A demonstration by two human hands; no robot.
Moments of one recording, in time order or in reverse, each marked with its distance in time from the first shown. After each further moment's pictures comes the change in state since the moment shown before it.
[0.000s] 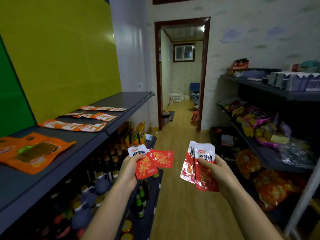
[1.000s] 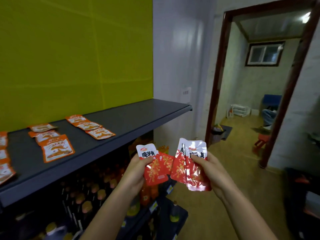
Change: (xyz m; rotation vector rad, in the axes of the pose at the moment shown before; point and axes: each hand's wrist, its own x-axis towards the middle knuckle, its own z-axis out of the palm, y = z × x) left_hand 0.380 0.035 0.151 -0.034 0.254 0.208; right_hand 0.499 -0.026 0.072 -0.031 -0.567 0.039
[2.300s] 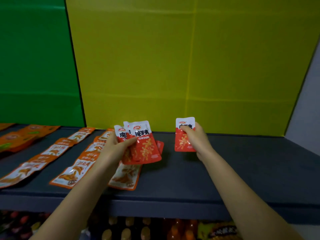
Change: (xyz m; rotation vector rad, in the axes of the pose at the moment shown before) left_hand 0.170 0.132 -0.075 0.131 1.044 0.480; right_hand 0.375 -0.054 0.268 -0.140 -0.819 -0.205
